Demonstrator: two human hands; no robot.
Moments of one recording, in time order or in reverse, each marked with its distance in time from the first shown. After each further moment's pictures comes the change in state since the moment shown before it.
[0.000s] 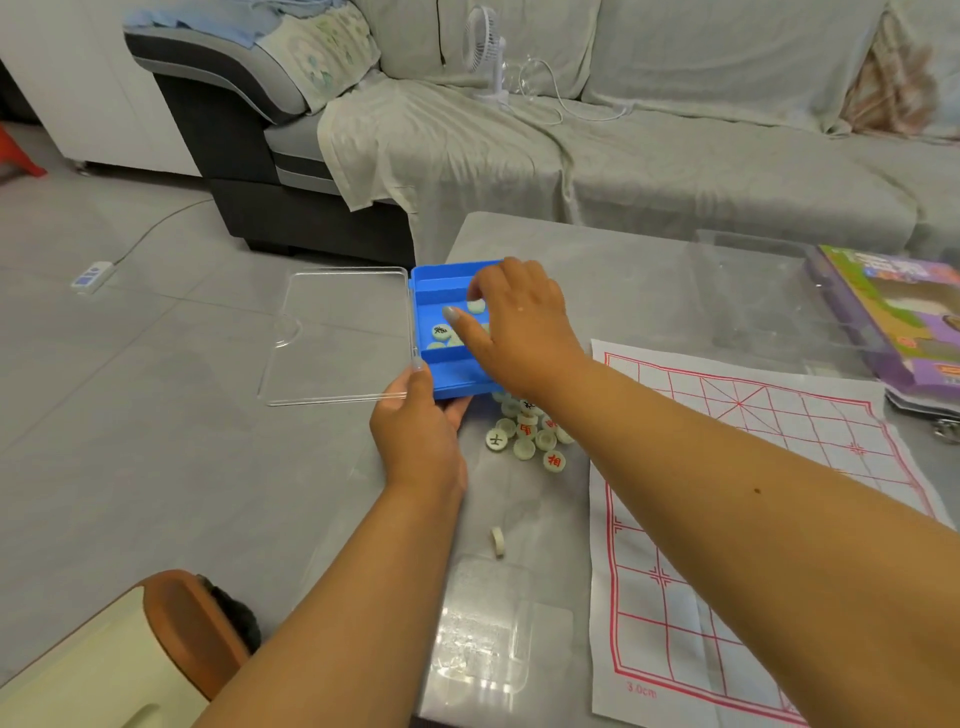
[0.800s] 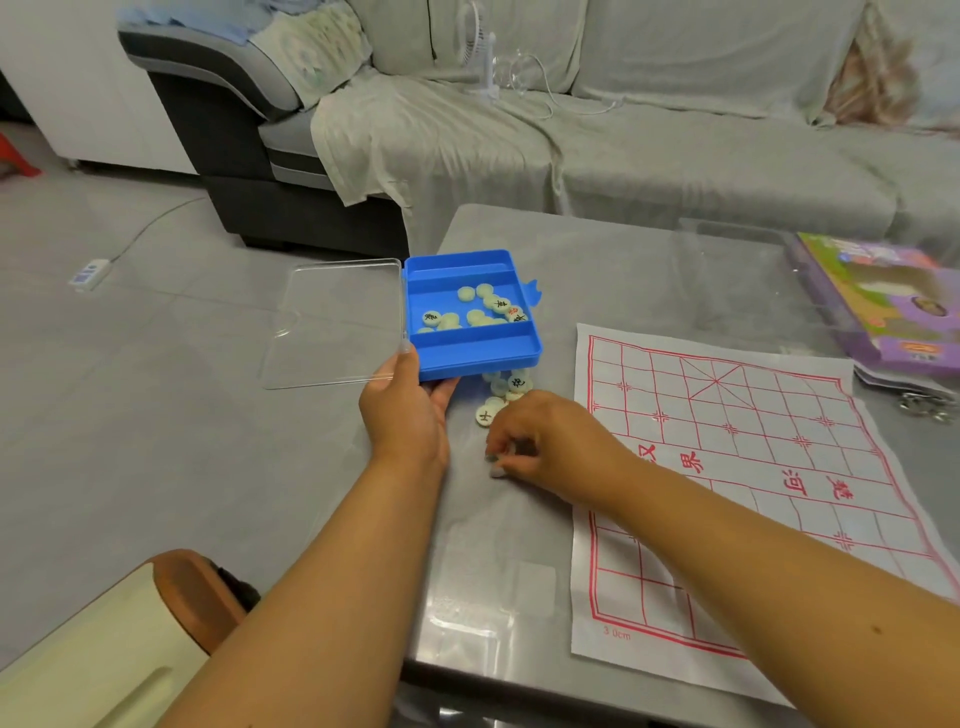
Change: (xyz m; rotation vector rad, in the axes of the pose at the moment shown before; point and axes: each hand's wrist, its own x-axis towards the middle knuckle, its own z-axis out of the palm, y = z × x) left_hand -0.004 0.007 -0.003 -0.006 0.018 -0.060; right_hand -0.105 0.001 -0.037 0.266 -0.538 -0.011
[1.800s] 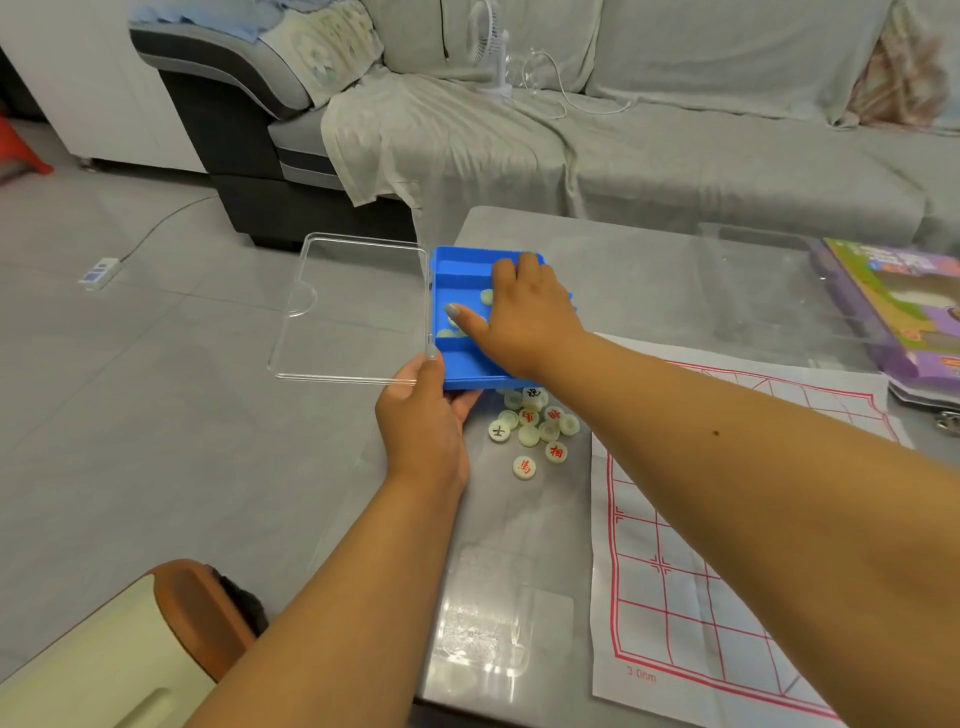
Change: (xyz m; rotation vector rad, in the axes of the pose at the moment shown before) left_hand -0.002 -0.002 0.003 0.031 -0.106 0.076; right_hand 0.121 0.012 -0.027 -0.357 0.281 0.271
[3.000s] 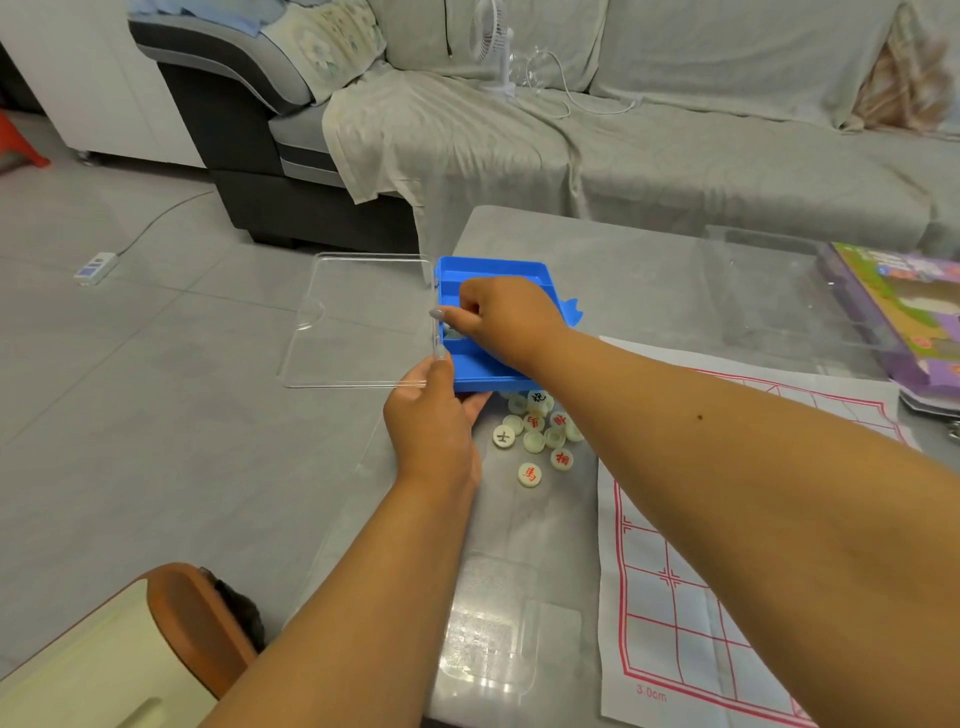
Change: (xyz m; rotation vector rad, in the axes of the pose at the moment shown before) left_hand -0.001 -0.001 0.008 0.037 0.055 -0.008; right_hand 0.018 -0.009 0.006 0.234 -0.060 -0.176
